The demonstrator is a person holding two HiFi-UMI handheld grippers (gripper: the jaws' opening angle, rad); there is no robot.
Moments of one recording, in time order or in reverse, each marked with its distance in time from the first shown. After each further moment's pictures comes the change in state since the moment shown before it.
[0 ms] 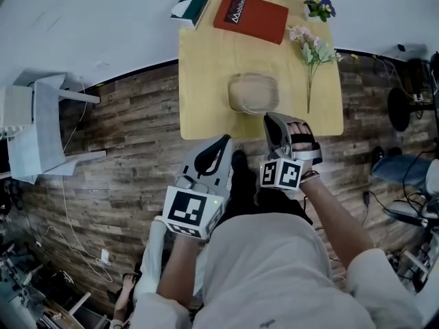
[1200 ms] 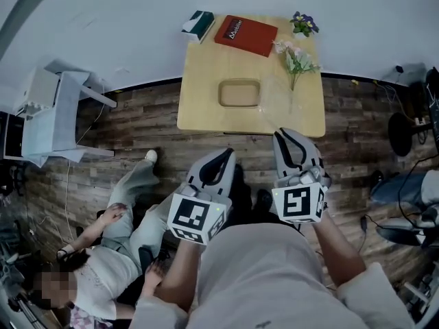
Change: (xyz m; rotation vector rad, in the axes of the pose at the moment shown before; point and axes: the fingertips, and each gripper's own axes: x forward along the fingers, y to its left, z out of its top) left arm -0.051 -0.133 -0.003 0.052 -0.088 0.086; right arm -0.202 -0.079 -0.003 0.484 -0.315 -0.055
